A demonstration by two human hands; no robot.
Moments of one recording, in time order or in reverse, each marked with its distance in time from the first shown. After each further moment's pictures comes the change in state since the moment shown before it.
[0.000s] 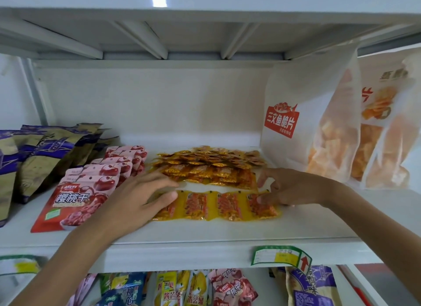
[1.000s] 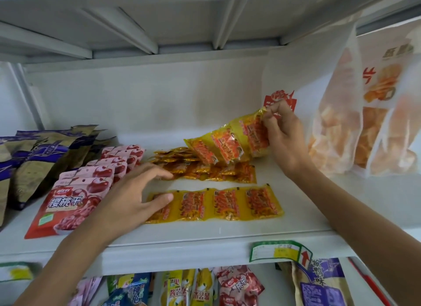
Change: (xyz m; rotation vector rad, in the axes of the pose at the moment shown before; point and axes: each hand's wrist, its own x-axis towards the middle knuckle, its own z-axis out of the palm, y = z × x) left_hand 0.003 0.010 0.000 -0.080 0.105 -0.042; right_hand 0.046 -0.016 -0.003 0.559 1.061 -0.434
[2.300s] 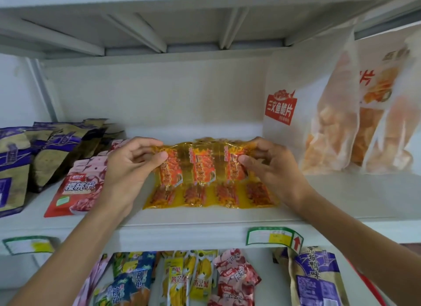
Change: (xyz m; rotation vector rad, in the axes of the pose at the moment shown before) left_hand 0.008 0.036 -0.005 -0.781 0.487 -0.190; right_hand -0.067 -0.028 -0.008 0.119 -0.374 0.061
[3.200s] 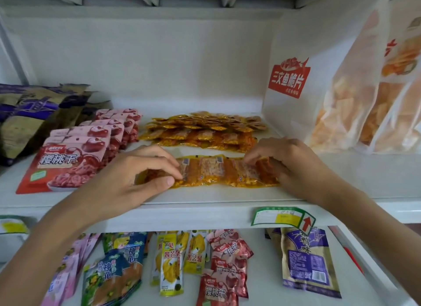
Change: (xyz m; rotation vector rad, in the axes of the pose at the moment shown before) left_hand -0.031 -0.005 -0.028 0.568 -0.716 0.223; right_hand -0.021 0.023 -0.023 -0.617 -0.321 -0.304
